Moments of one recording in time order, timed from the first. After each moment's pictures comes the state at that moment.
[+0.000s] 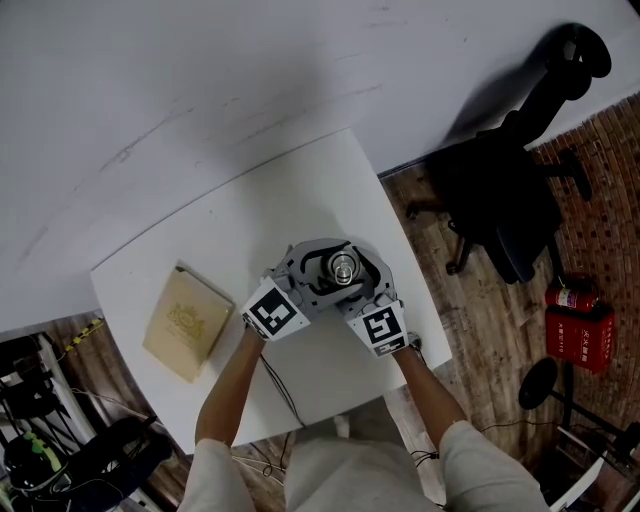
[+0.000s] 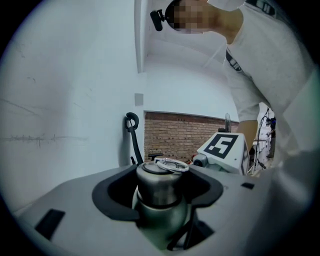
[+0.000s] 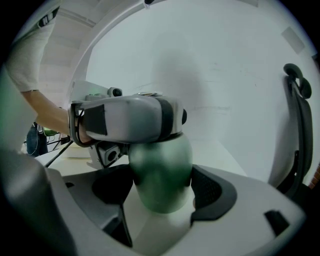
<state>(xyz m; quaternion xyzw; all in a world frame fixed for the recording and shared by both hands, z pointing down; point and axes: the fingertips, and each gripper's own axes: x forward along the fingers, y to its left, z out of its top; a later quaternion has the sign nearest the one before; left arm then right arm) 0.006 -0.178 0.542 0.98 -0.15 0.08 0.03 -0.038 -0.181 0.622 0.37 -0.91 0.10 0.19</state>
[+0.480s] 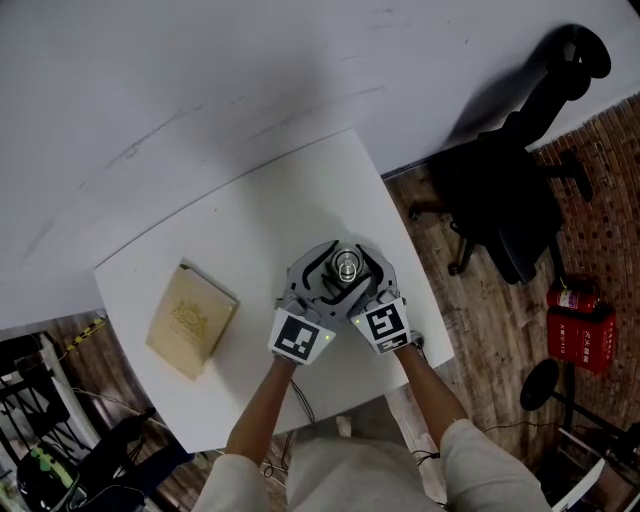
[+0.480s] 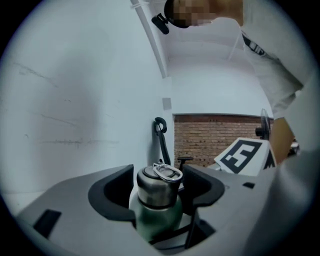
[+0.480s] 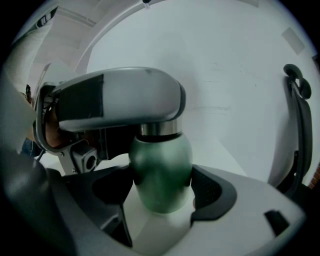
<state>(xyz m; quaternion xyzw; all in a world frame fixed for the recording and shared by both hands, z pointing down) -0.006 -0.183 0.532 0.93 -0.35 0.06 0.04 -0.038 -0.181 0.622 0.37 -0.90 0.11 0.19</state>
